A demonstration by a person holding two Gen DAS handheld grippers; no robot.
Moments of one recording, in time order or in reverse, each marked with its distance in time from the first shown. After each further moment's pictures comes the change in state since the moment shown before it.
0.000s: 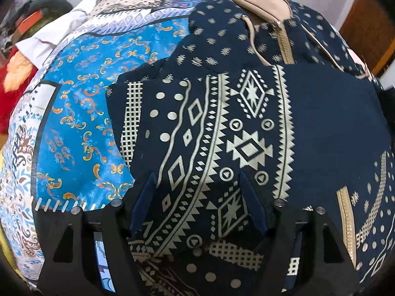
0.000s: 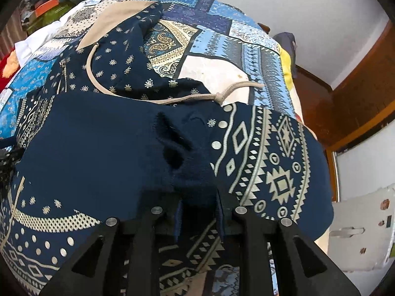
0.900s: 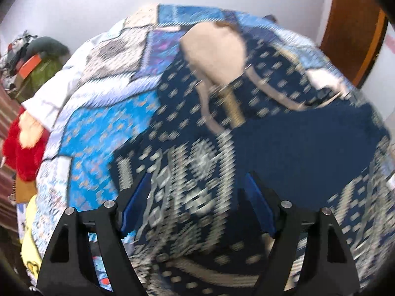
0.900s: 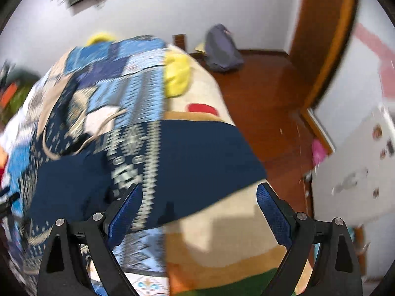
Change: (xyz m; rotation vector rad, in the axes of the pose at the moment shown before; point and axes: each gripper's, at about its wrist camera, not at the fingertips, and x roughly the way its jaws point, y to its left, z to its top) left arm -0.079 -0.071 0.041 0.134 -0.151 0.041; right arm -0.051 -0.183 -0.064 0.475 -0.098 0.009
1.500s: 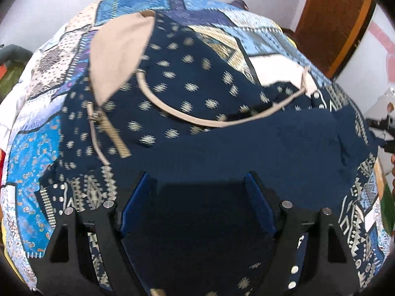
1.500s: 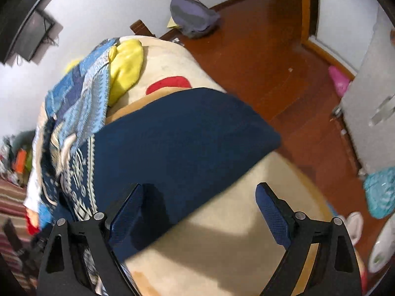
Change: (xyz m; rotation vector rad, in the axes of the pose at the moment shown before) left arm 0.063 -0.112 0.038 0.081 0.097 -0.121; right arm 0.098 -0.075 -0.006 0.368 0.163 0.217
